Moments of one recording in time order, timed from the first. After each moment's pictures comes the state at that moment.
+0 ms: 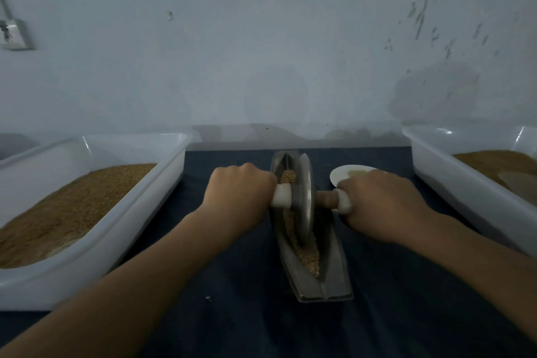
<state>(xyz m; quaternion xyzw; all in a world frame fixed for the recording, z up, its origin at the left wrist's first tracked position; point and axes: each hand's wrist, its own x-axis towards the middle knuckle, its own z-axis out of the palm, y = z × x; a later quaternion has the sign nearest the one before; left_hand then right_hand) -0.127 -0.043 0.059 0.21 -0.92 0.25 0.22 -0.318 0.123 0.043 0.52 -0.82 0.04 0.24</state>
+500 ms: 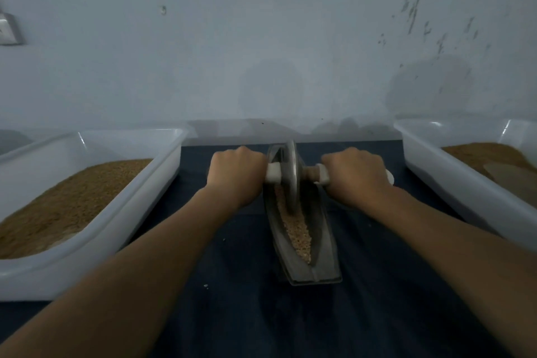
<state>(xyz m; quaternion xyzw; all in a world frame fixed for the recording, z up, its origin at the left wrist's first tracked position) -0.153 -0.058 0.068 0.29 -0.92 0.21 0.15 -0.319 0.086 0.059 0.48 -0.85 0.05 0.20</state>
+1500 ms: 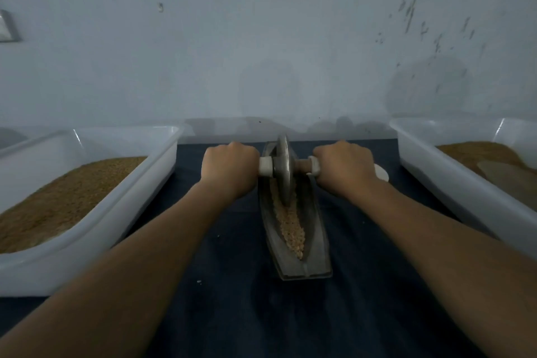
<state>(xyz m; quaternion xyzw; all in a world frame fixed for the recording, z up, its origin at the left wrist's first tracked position) -0.157 -0.065 0.067 0.32 -0.91 0.21 0.16 -0.317 0.079 0.064 0.48 -0.85 0.05 0.21</state>
